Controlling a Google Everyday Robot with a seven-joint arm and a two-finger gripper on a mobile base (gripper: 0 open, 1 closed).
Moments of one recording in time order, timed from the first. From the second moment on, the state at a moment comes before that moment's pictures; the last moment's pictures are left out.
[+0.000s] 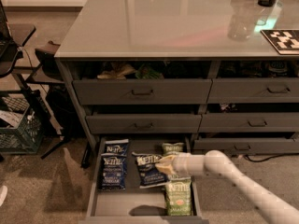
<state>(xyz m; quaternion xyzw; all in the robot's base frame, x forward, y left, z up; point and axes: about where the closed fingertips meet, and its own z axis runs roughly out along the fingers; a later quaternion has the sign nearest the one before) 0.568 -0.043 0.396 -0.44 0.74 0.33 0.38</state>
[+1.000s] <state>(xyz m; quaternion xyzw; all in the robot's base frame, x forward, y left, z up) 0.501 -0.048 0.627 -0.56 0.66 0.25 0.43</state>
